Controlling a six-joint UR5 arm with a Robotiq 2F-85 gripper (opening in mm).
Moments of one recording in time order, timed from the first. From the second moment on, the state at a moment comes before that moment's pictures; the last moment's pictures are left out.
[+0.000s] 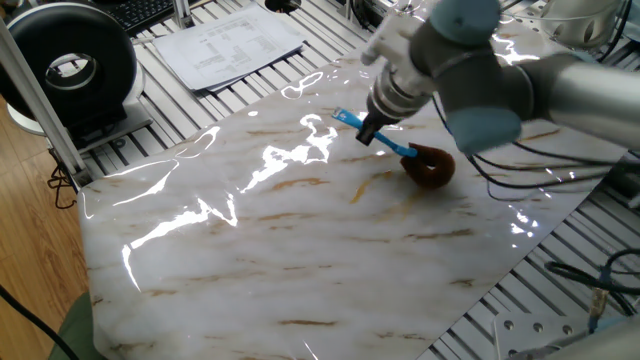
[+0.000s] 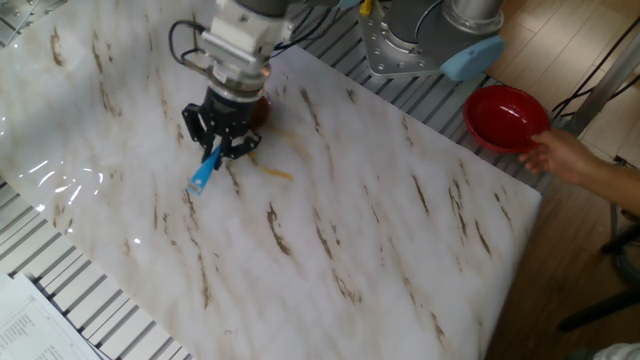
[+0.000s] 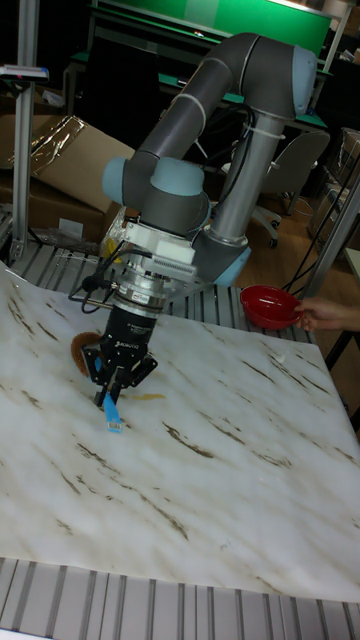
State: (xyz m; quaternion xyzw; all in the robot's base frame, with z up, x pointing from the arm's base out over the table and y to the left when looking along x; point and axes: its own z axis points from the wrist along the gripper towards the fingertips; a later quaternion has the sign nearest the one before) arm 0.541 -0.077 0.043 -0.17 0.97 -0.08 0.18
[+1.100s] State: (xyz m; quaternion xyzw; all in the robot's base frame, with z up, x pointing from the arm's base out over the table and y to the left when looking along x) arm 0.574 -0.030 0.074 -0.13 0.98 -0.08 0.11
